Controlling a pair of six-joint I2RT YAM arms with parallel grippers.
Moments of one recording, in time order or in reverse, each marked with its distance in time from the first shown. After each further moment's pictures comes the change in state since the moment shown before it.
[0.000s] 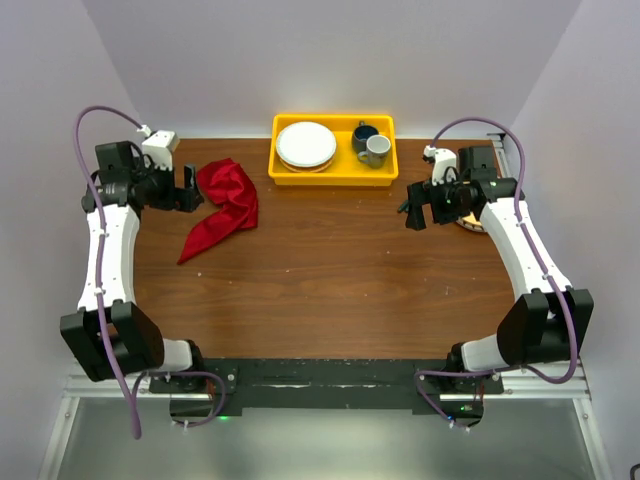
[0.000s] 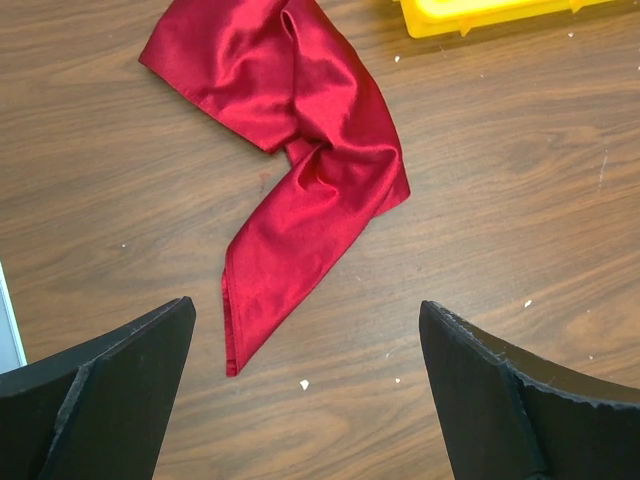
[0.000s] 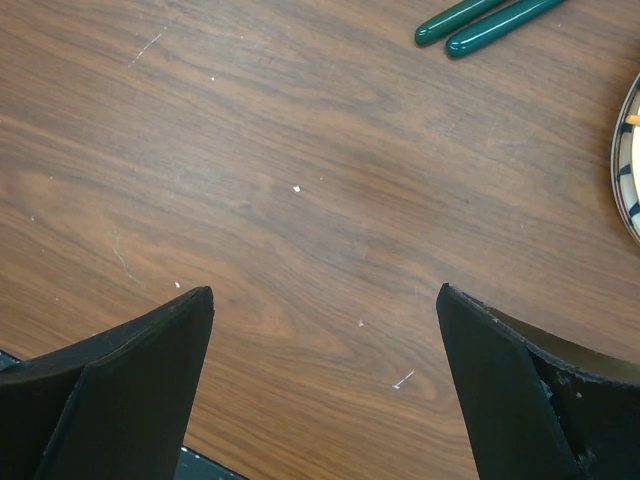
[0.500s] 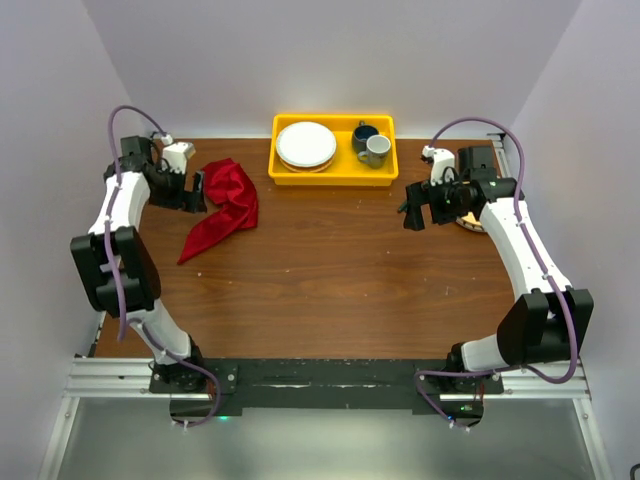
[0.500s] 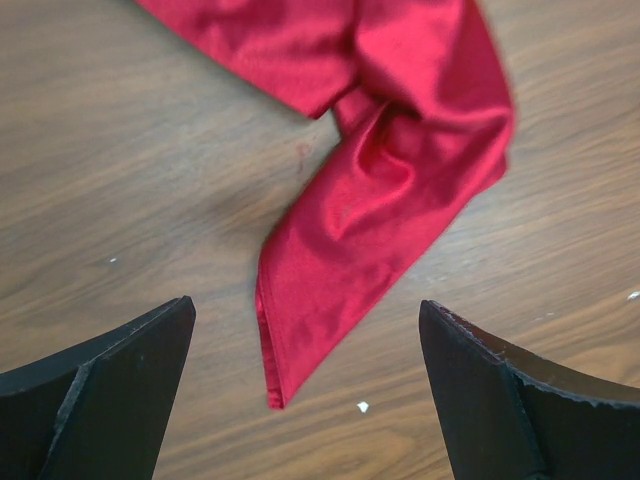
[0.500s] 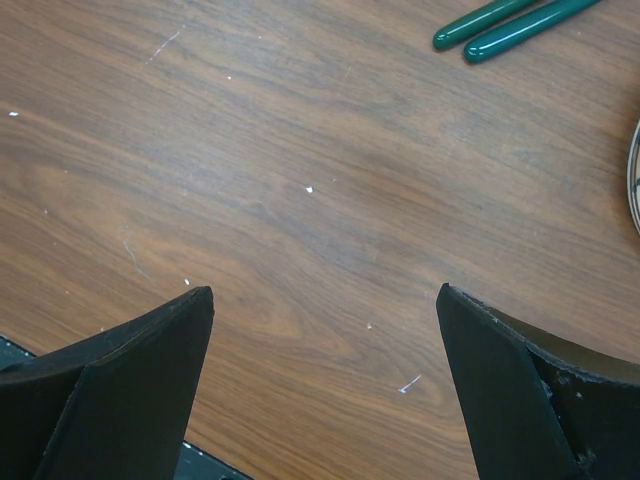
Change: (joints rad) left arm 0.000 0.383 0.138 -0.032 -0.048 0.129; right arm 0.002 0.000 0.000 -0.002 -0.030 -0.008
